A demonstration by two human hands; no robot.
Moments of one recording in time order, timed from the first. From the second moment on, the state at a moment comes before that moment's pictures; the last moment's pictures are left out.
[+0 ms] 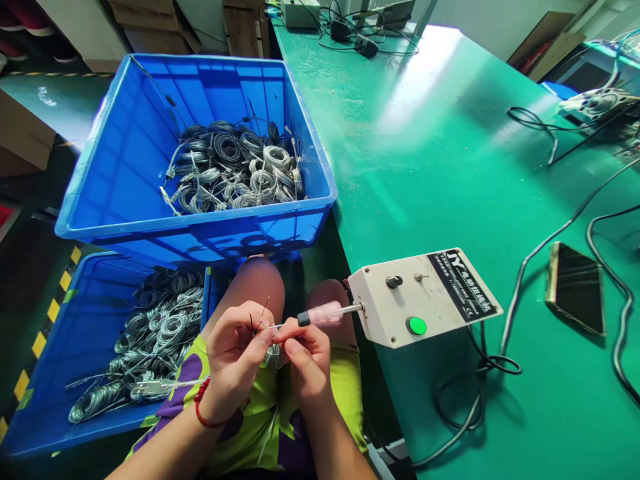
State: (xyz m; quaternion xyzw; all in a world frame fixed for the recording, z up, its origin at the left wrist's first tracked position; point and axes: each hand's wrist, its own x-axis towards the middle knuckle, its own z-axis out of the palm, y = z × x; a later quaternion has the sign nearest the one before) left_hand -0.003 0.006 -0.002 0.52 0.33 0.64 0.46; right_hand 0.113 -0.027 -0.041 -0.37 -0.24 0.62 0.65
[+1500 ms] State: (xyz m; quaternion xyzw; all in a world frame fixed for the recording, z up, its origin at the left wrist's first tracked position) left_hand 0.001 0.012 -0.009 0.56 0.33 0.59 0.48; right_hand 0.134 -0.001 -0.002 -0.30 -0.16 0.62 0.71
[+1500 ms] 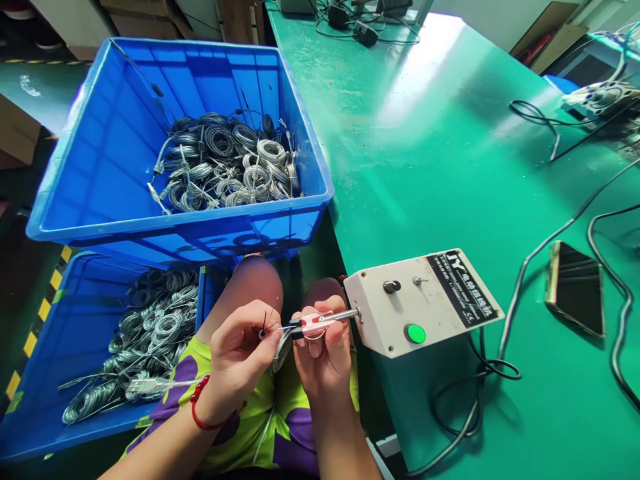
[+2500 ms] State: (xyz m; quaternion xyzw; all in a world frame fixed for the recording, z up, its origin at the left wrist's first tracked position) left_hand -0.004 0.009 -0.007 0.59 0.33 0.56 0.48; right_hand 0.140 0.003 -0.045 -0.33 -0.17 0.62 0.69
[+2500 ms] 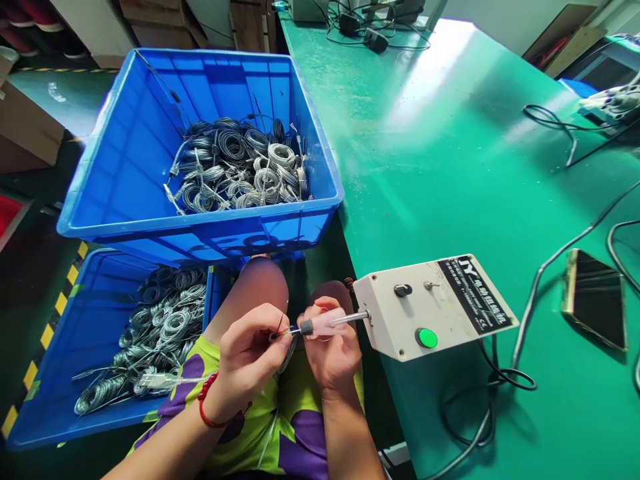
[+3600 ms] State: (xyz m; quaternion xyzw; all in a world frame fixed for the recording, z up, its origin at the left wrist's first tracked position) left_hand -0.021 -0.002 -0.006 0.62 0.24 0.62 0.42; right_hand 0.090 -0.046 -0.002 -0.41 -0.30 0.52 0.69
